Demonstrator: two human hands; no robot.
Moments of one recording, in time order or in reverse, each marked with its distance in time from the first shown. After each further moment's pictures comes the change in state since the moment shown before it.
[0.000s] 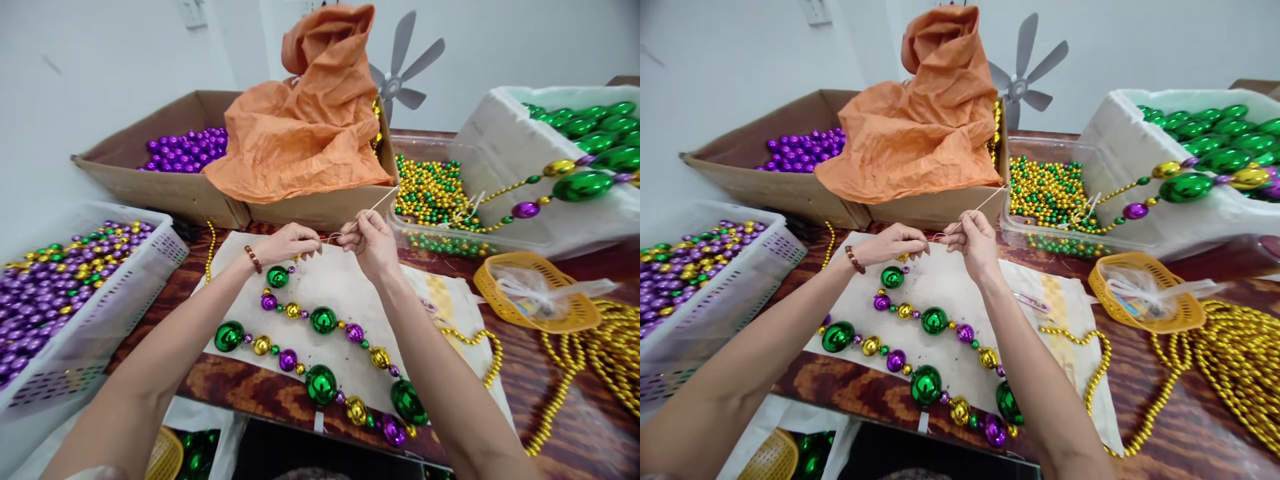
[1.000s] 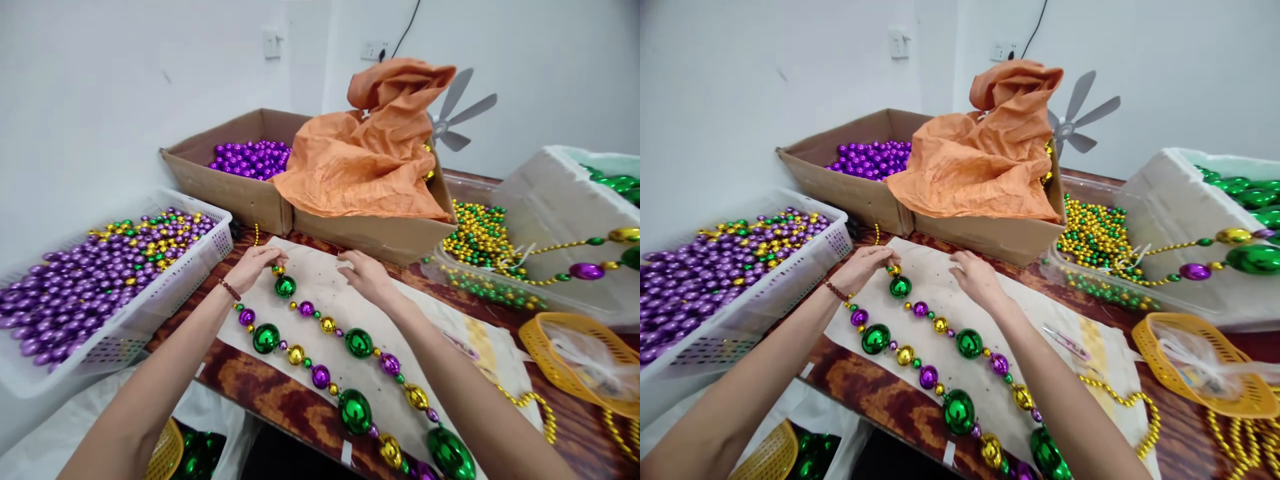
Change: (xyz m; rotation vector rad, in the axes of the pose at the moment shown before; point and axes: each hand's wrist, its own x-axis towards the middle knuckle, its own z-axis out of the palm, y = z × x) left_hand -0.127 -0.097 -0.053 -0.464 0.646 -0.139; right_hand 0.003 0.029 0.065 -1.191 -0.426 -0.200
